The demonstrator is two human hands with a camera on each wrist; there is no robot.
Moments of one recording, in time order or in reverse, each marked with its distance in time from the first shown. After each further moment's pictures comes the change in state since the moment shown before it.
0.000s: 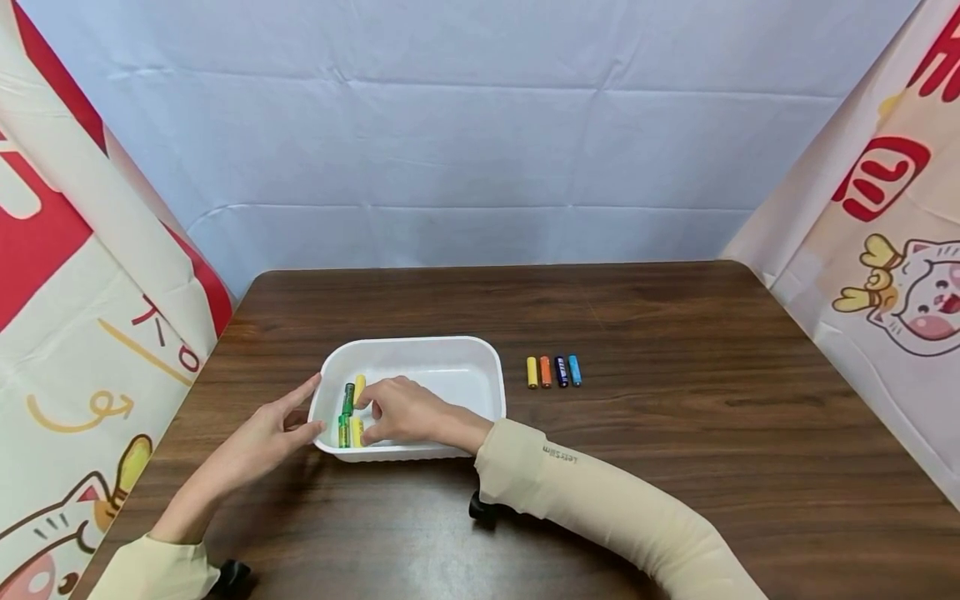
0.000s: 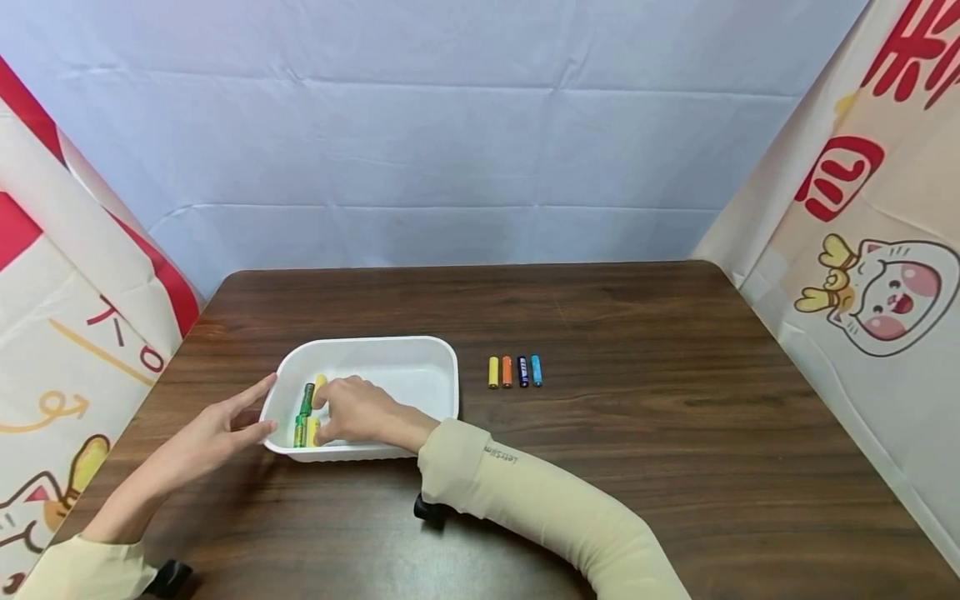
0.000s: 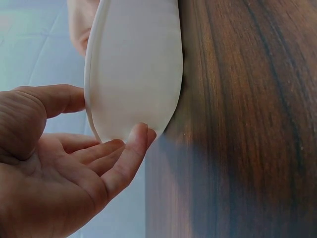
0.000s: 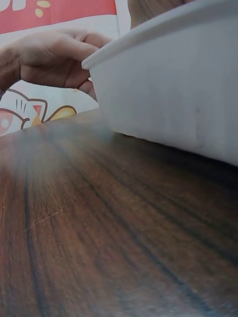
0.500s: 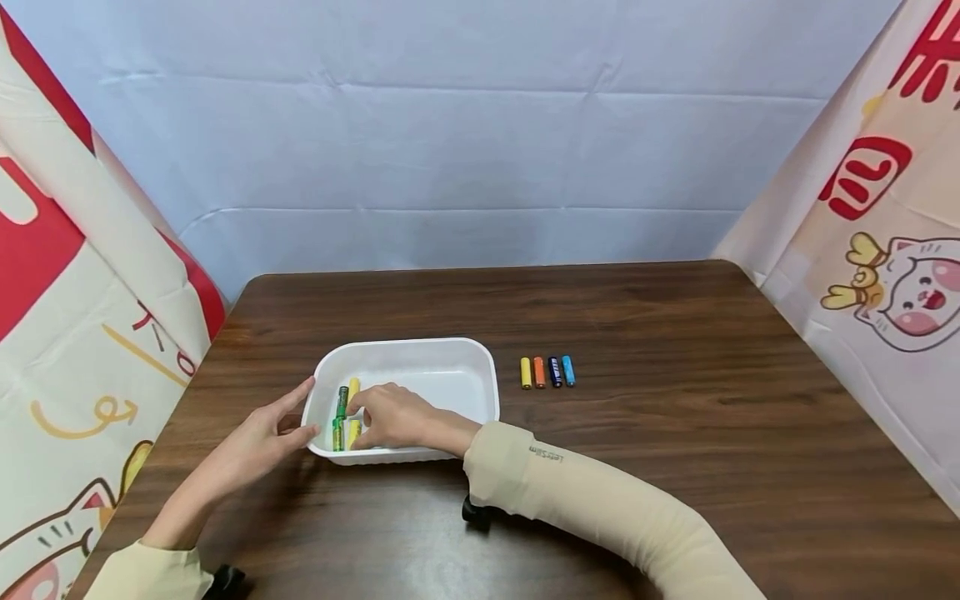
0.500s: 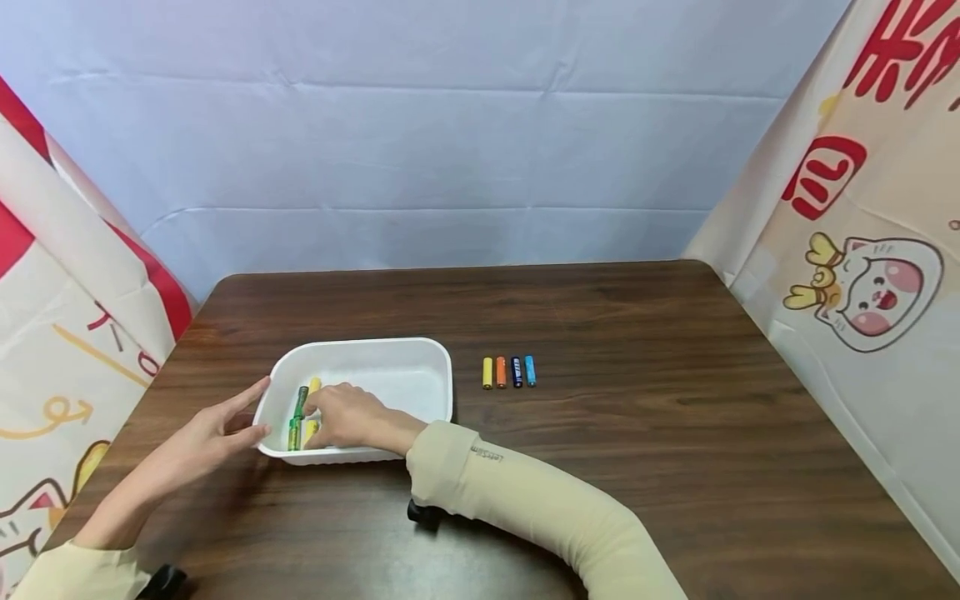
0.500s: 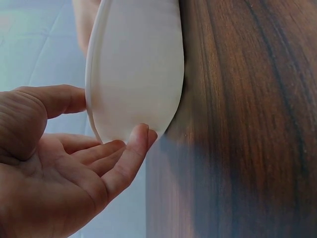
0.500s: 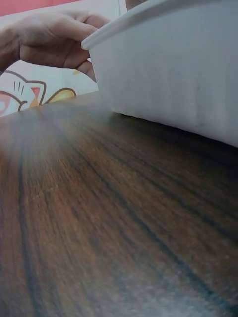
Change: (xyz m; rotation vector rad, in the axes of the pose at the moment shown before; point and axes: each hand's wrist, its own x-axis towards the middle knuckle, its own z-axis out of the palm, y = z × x) left_hand -0.003 0.003 0.001 -0.028 0.004 0.031; right_hand 0.001 -0.005 0.009 -0.021 -0.010 0.026
